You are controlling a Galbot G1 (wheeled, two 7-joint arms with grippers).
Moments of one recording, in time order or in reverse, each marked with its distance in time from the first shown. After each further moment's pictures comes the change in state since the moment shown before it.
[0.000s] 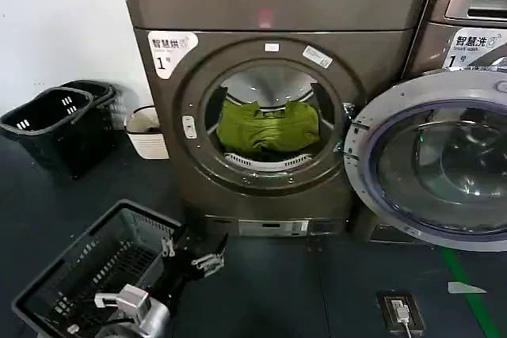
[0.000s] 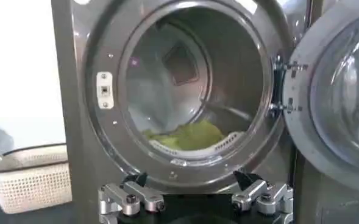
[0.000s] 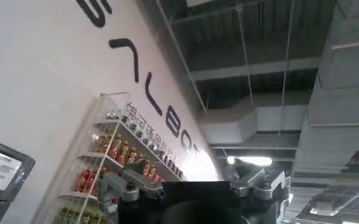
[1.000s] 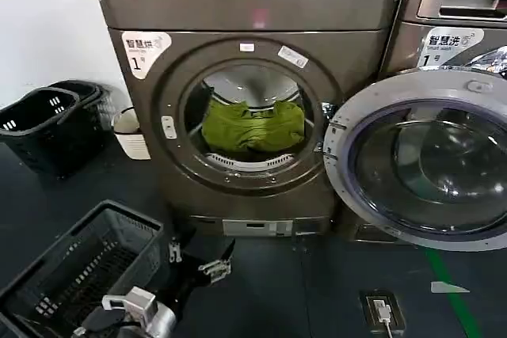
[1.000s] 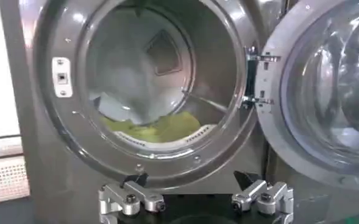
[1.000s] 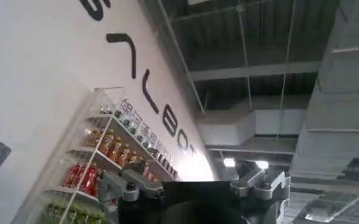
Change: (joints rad) left arm -0.005 0.003 0.060 0.010 -0.005 0.013 -0.023; right arm -0.030 -0.005 0.049 -0.008 -0.013 0.014 -0.037
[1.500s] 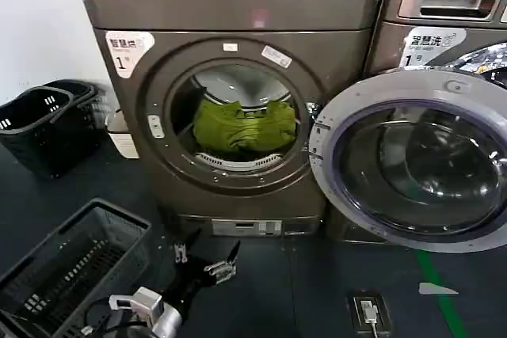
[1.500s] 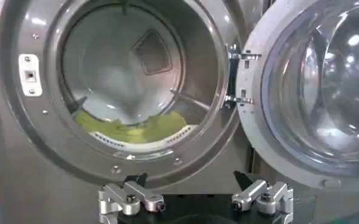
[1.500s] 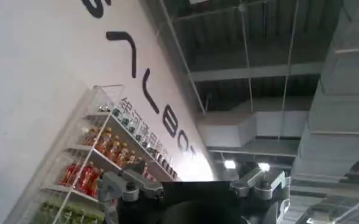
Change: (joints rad) left arm 0.002 -0.003 0.008 0.000 0.002 0.003 -0.002; right arm 0.006 0.003 0.000 -0.005 -0.004 0.010 -0.006
